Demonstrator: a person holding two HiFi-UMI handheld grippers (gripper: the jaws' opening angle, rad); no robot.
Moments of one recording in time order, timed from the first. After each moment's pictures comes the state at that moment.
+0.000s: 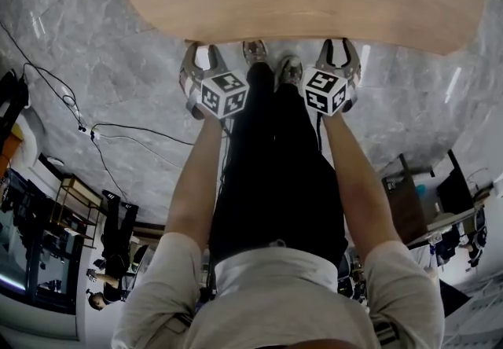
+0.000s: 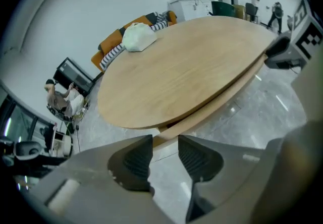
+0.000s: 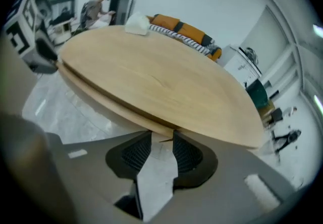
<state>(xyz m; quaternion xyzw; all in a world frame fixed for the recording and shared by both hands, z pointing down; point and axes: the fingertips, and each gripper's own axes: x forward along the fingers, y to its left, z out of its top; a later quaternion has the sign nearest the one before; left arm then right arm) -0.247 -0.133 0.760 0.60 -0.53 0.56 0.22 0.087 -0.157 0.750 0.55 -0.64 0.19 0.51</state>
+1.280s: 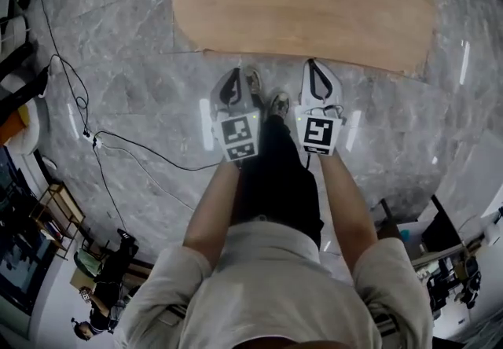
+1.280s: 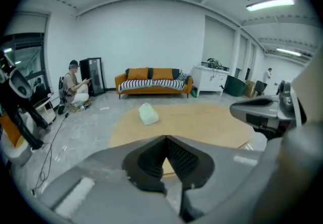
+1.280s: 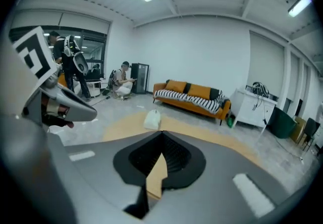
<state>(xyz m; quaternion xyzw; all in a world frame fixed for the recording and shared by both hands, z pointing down) -0.141 -0.154 0.490 0.69 -0.63 0.25 0.25 0.017 -0.200 0.456 0.50 -0.83 0.06 0.25</state>
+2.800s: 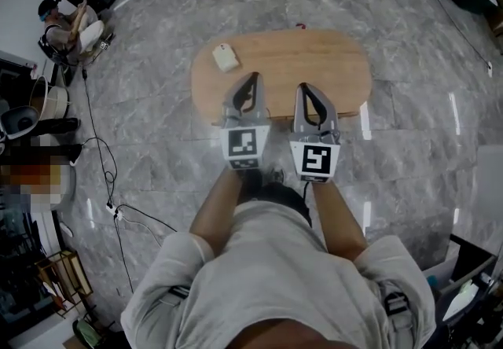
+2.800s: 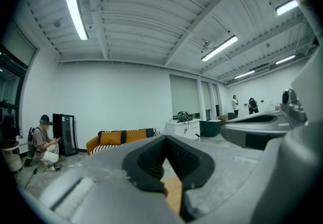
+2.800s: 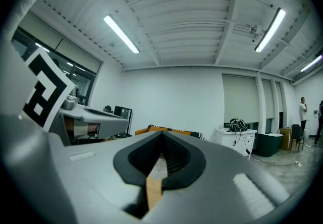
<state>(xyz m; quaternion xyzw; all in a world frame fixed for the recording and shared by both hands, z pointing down) 0.007 -0.182 0.108 0.82 -0.57 0.05 -0.01 0.103 -0.152 0.092 0.58 -0.82 -0.05 0.03</state>
